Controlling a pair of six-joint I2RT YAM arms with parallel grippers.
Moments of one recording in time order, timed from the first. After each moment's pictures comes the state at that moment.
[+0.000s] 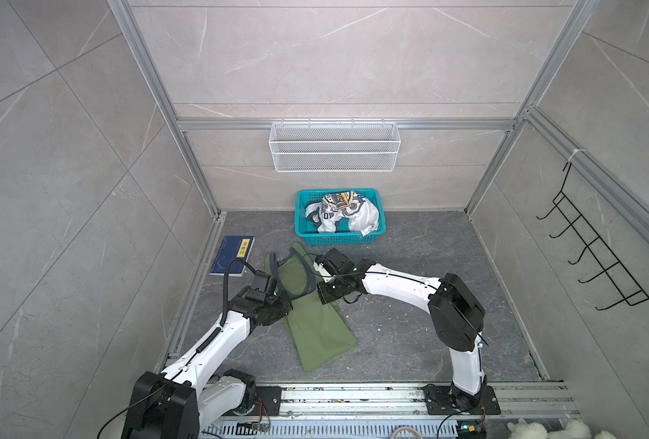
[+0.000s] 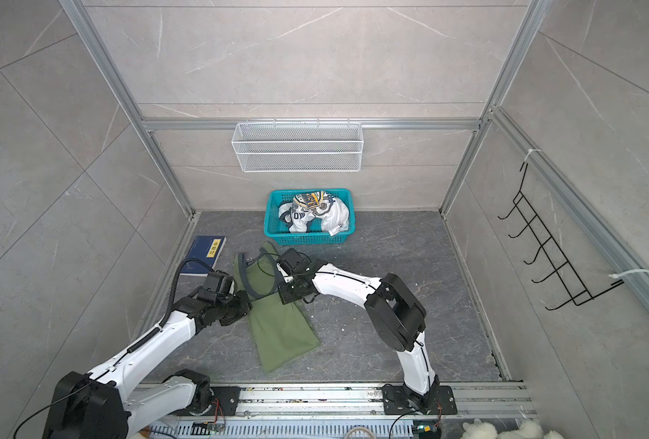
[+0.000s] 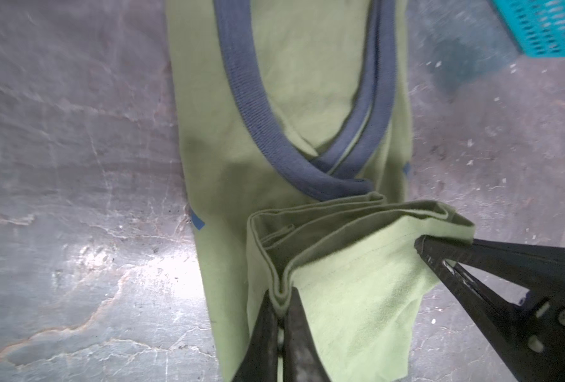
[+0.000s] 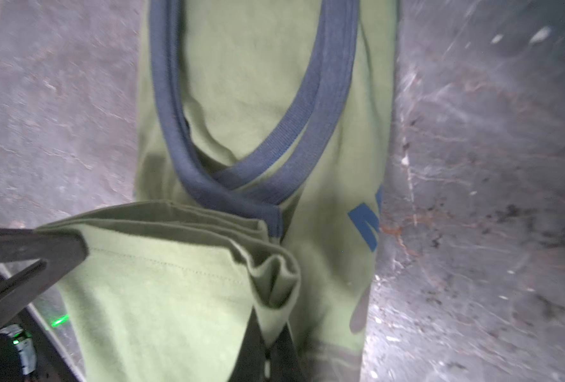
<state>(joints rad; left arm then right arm) -0.33 1.09 0.64 -0.57 0.12 -0.76 0.87 2.00 1.53 -0.56 -0.16 0.40</state>
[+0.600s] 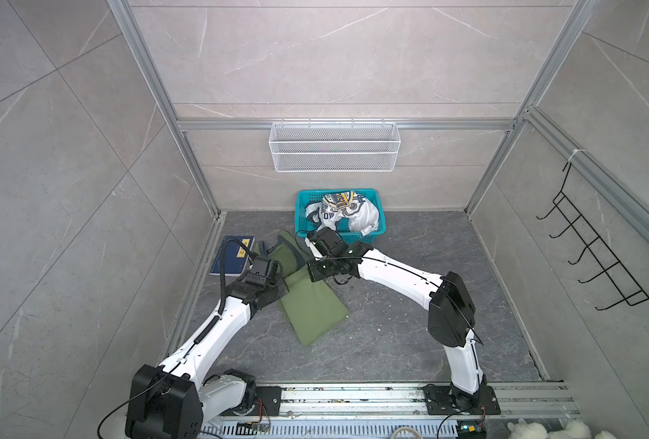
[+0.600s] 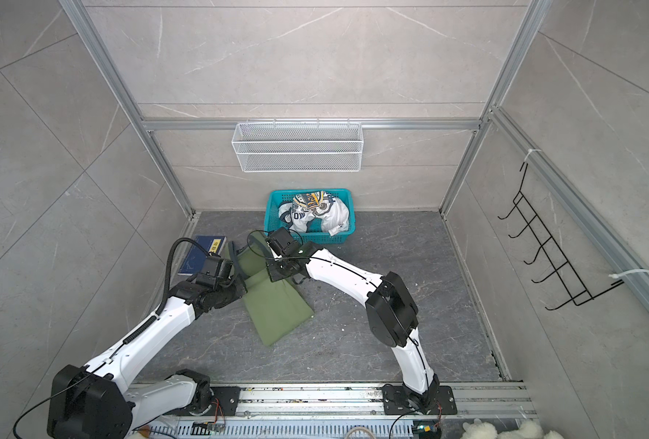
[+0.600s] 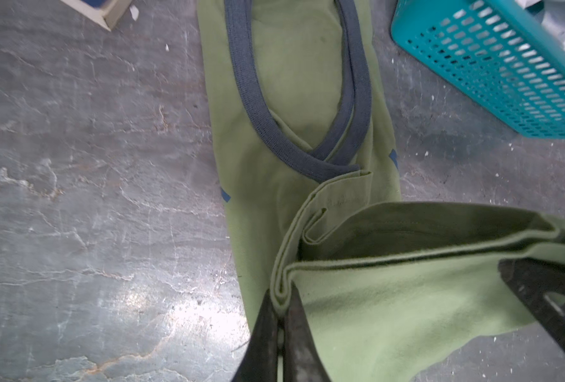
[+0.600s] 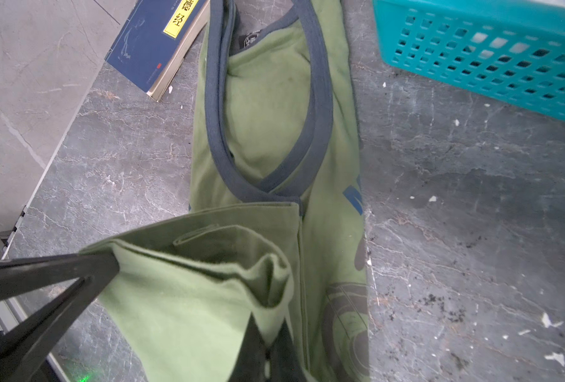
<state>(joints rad) -0.33 1.16 0.82 -0.63 -0.11 -0.72 0.86 2.08 1.84 -0.66 -0.05 0.37</state>
